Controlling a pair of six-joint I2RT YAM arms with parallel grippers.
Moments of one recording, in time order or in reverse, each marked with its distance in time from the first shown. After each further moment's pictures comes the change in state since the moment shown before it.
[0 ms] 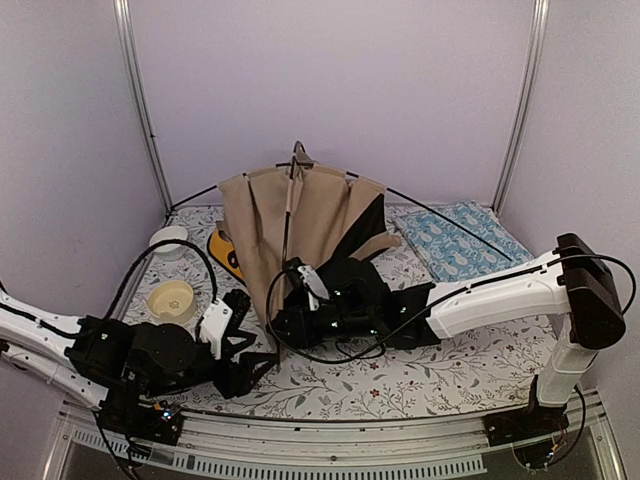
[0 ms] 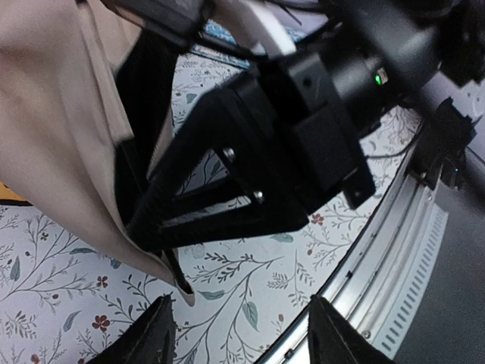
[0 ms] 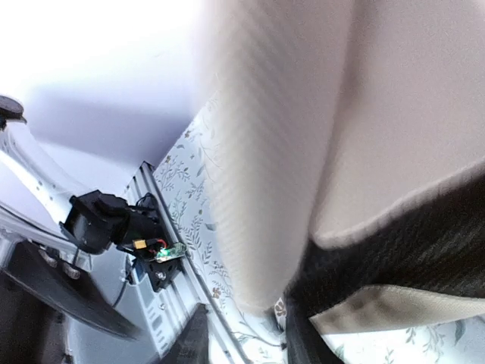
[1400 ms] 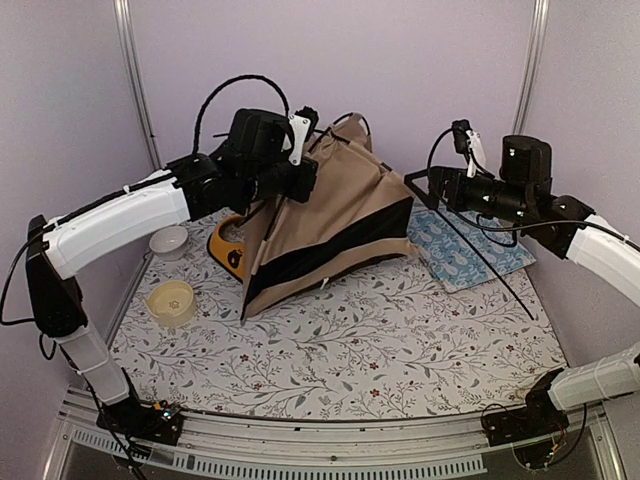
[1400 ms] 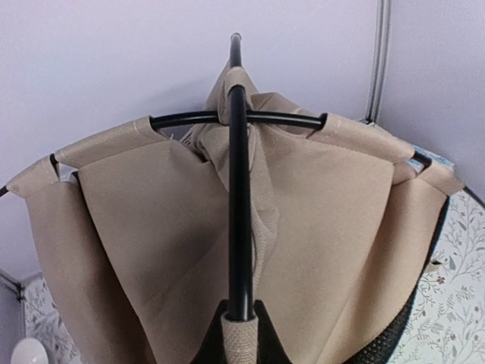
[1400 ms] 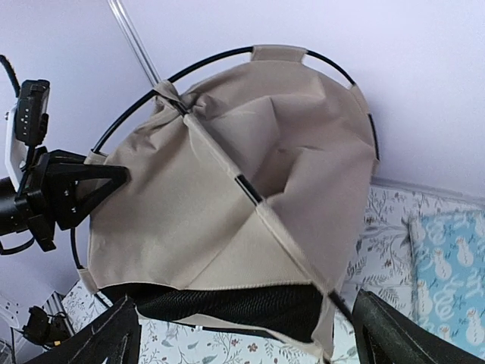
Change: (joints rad) left arm 0.676 0.762 1.091 -0.139 0.140 0.438; right arm -0.660 -0.591 -0.016 -0.375 -0.080 -0.375
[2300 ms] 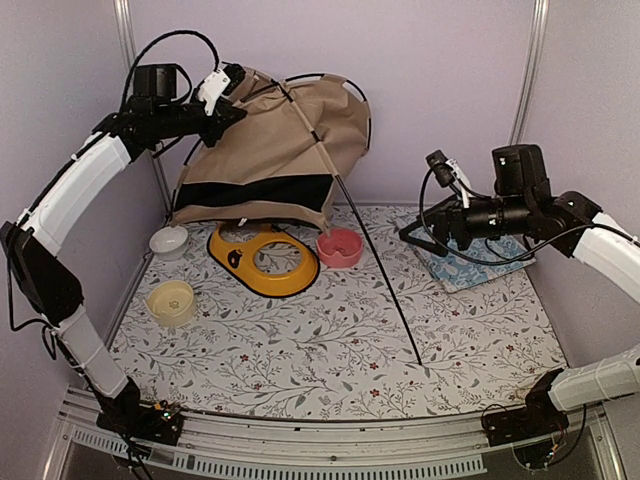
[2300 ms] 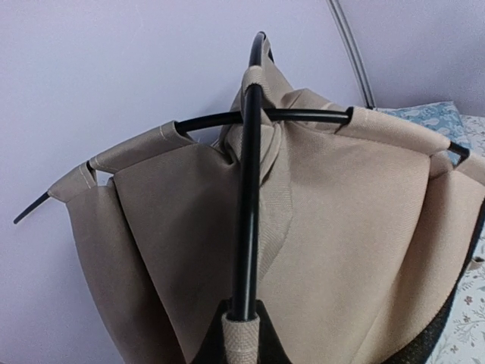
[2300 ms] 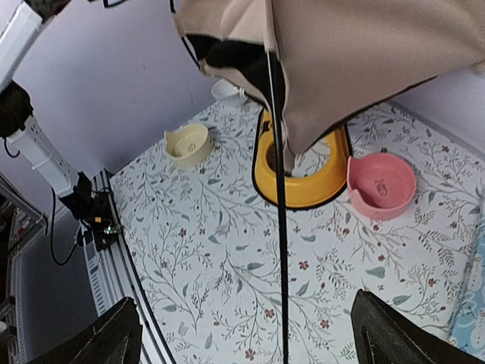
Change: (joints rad) left arm 0.536 -0.014 0.238 -0.087 0.768 0.681; right arm 0.029 -0.019 0.104 -0.332 -0.322 -0.235
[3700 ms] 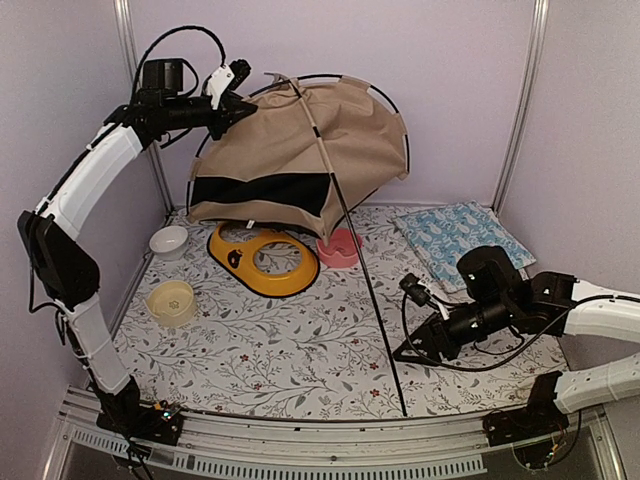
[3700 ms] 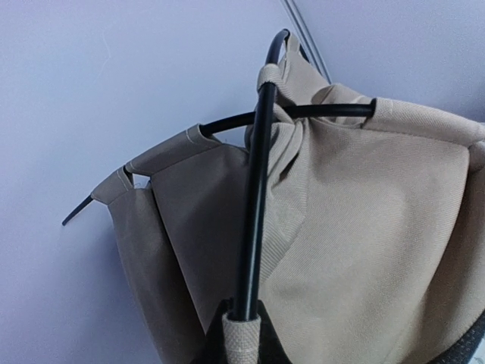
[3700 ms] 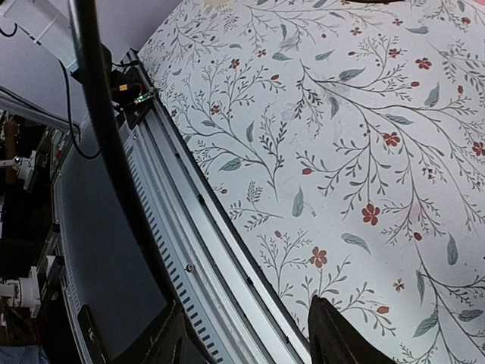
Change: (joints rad) left arm 0.046 0.138 0.184 -0.040 0.206 0.042; right arm 0.346 -0.158 -0.515 0.045 0.060 0.306
